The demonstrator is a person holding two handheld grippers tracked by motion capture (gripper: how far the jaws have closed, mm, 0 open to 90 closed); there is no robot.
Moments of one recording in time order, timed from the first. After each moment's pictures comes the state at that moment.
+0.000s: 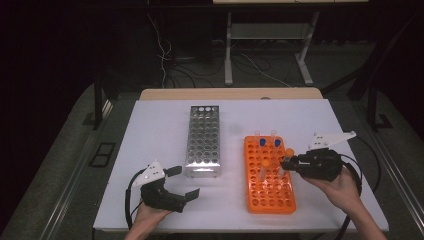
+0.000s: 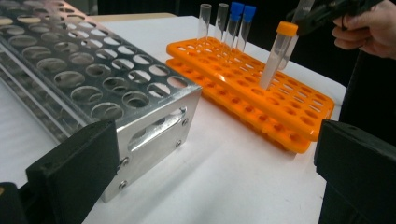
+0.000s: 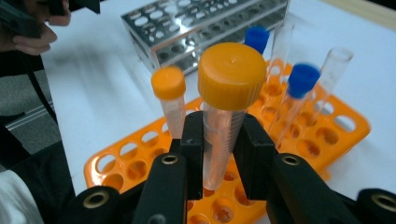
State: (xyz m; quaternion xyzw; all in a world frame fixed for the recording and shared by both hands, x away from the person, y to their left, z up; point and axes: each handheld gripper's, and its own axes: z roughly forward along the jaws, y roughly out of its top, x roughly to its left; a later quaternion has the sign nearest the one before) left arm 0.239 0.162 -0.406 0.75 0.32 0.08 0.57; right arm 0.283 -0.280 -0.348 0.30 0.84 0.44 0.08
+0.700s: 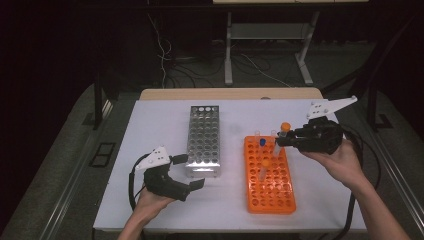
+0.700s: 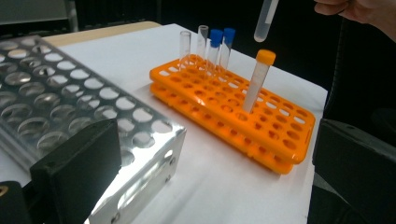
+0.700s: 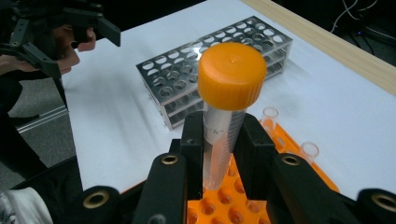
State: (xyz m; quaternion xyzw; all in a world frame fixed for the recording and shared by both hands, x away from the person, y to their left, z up) left arm 0.259 0.147 -0.368 0.77 0.28 0.06 0.57; right arm 0.316 -0.262 -0.282 0.27 0.85 0.45 0.07
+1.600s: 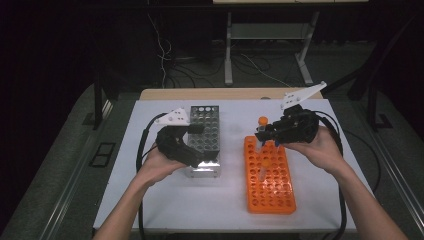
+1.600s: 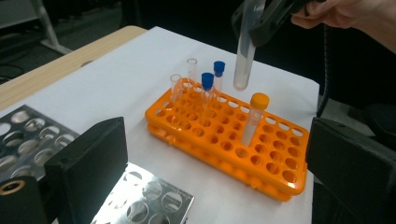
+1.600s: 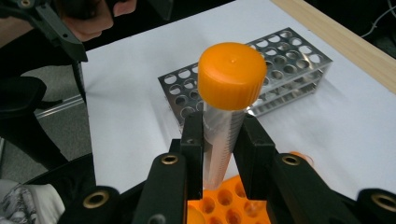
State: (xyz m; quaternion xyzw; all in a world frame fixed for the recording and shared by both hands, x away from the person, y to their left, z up) left arm 0.314 0.109 -0.290 0.83 0.21 0.05 0.51; right arm 0.338 -0.213 -0.268 0.22 0.88 0.43 0.03
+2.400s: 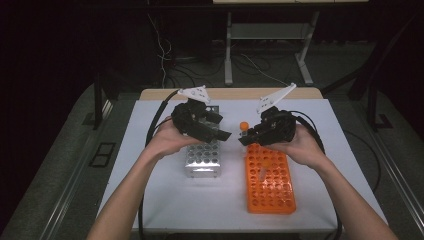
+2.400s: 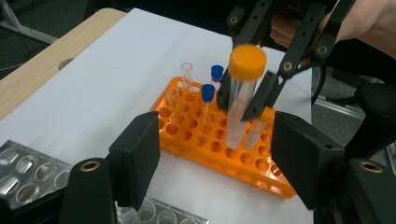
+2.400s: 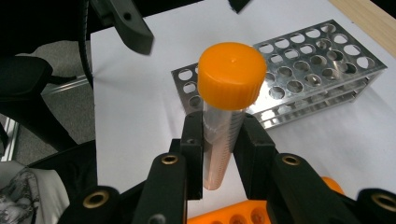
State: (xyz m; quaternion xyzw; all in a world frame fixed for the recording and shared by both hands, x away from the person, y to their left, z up) left arm 0.358 0.074 -0.261 0.88 0.16 0.01 0.45; right arm 0.352 -0.173 -0.283 0.18 0.90 0.40 0.00
